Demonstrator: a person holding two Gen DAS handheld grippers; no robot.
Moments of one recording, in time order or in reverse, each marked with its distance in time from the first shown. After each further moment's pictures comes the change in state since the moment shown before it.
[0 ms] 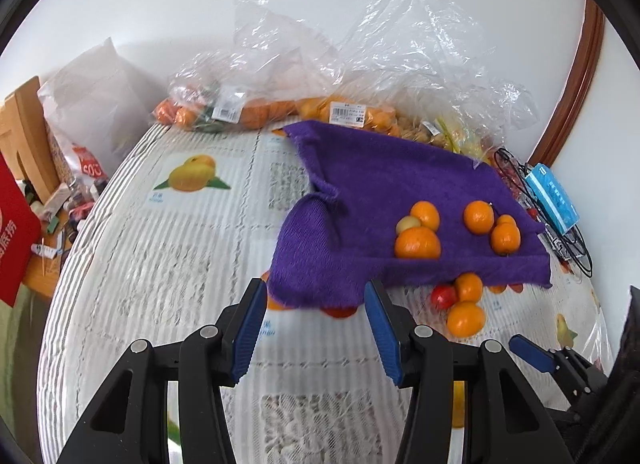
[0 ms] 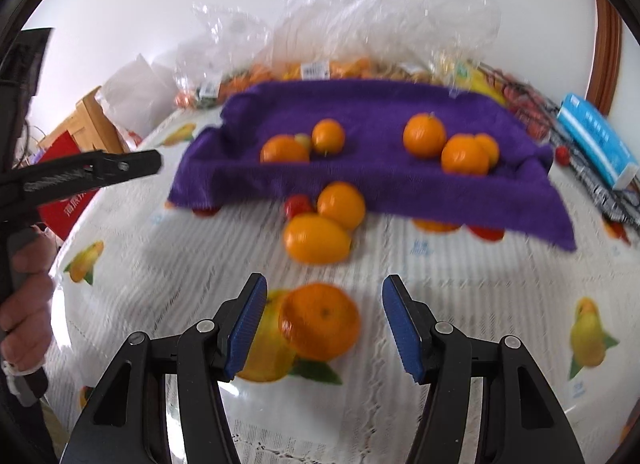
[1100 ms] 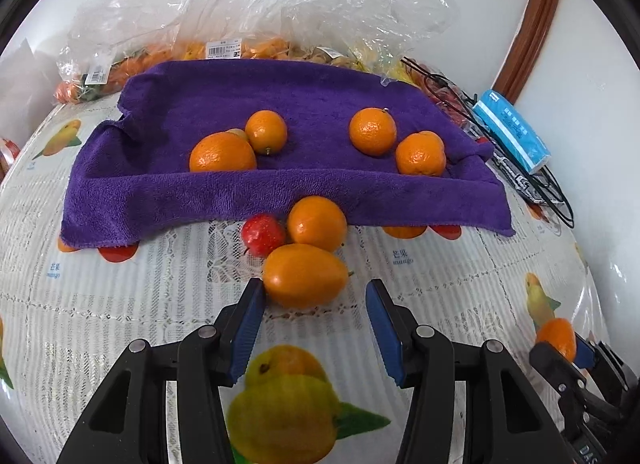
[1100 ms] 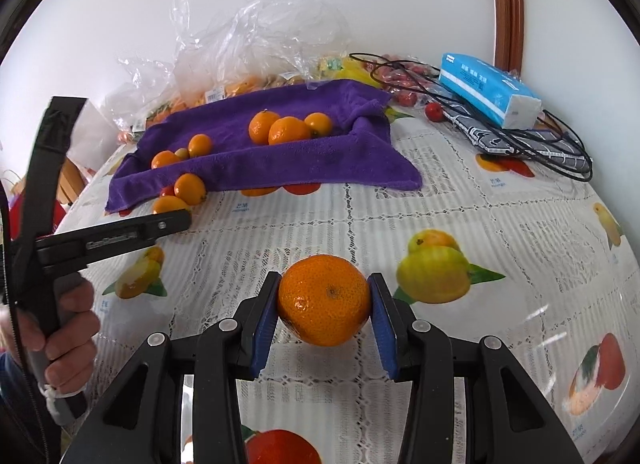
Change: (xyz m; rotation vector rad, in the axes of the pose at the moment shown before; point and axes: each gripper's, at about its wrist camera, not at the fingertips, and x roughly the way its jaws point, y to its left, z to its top) left arm 0.061 -0.135 -0.048 0.083 0.097 -0.081; right arm -0.062 -0.122 -0.051 0.144 -0.077 -0.101
